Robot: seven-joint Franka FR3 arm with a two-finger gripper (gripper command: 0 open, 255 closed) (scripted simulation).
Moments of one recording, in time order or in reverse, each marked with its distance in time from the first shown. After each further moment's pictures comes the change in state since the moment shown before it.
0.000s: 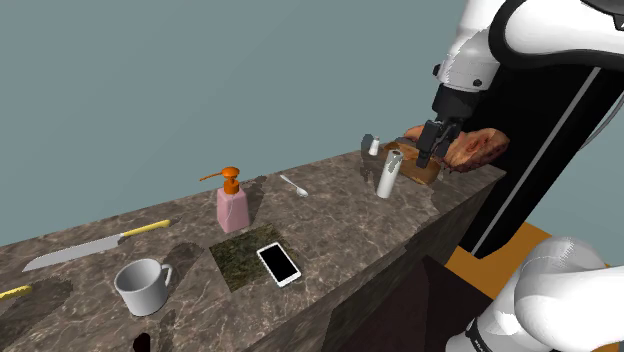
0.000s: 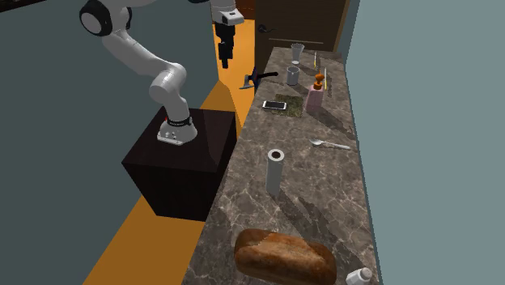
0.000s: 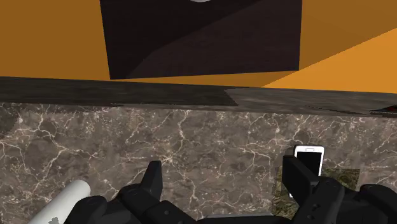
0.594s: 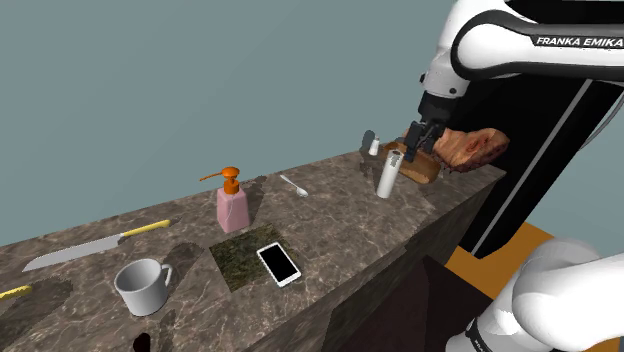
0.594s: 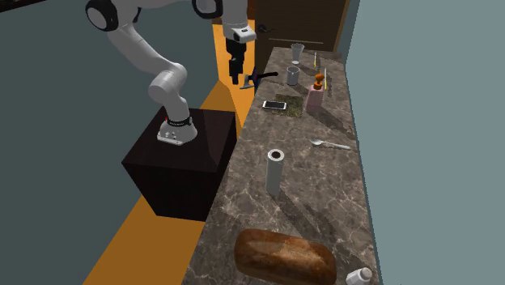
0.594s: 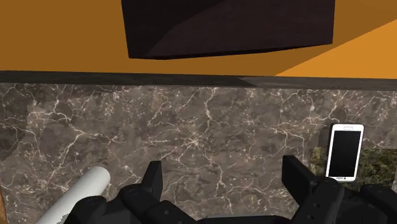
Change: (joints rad) arm -0.041 0.162 -0.106 0.019 -0.066 0.151 -0.096
